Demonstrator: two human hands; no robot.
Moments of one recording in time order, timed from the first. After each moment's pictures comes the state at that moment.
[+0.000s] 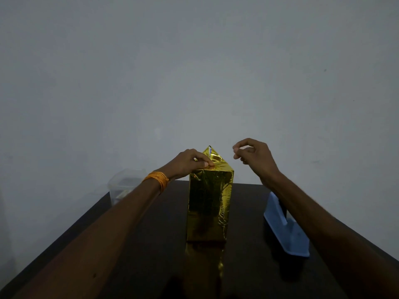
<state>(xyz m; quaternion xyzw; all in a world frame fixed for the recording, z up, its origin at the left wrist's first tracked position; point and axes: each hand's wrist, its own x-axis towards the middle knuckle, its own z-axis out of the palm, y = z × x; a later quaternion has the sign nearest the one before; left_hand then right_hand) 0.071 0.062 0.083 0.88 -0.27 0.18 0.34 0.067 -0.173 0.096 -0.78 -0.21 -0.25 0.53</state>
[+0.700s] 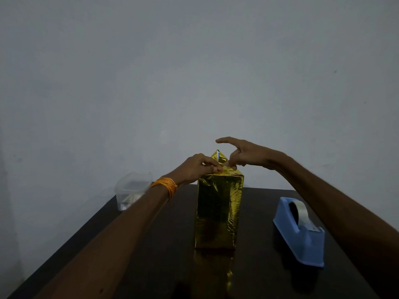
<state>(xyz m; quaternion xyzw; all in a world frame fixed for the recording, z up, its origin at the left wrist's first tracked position) 0.073 0.062 0.082 0.88 -0.27 0.17 0.36 0.087 -0.145 0.145 -0.89 -0.35 0.01 0.29</state>
